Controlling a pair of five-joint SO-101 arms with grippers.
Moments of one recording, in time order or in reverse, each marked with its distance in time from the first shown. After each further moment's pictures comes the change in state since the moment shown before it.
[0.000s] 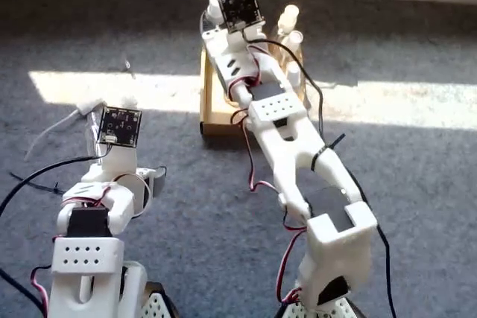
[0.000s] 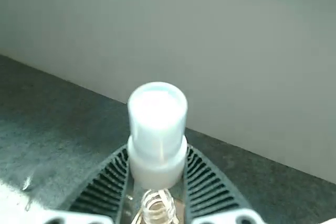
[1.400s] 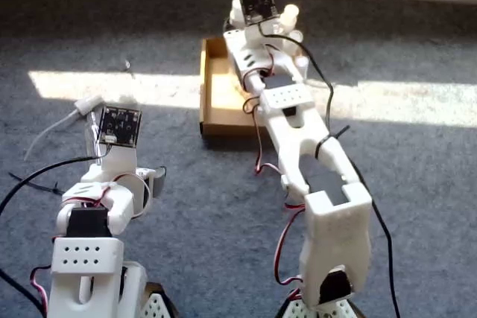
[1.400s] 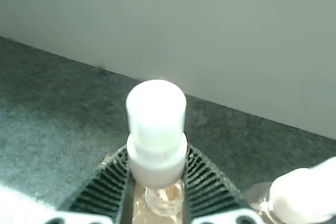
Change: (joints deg) left arm 0.0 0.0 0.0 0.0 0.0; right arm 5.3 8.4 -6.4 8.3 -0.4
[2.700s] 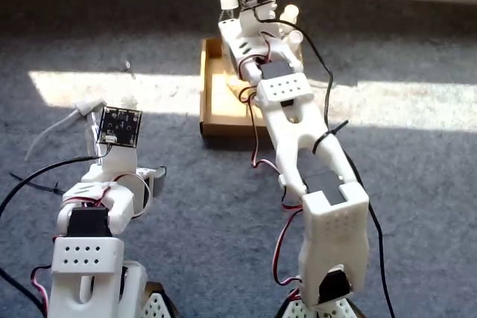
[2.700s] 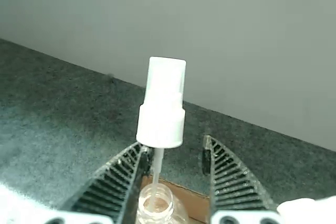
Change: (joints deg) left arm 0.0 0.0 0.0 0.0 0.0; right arm -1.2 0.1 -9.4 8.6 0.1
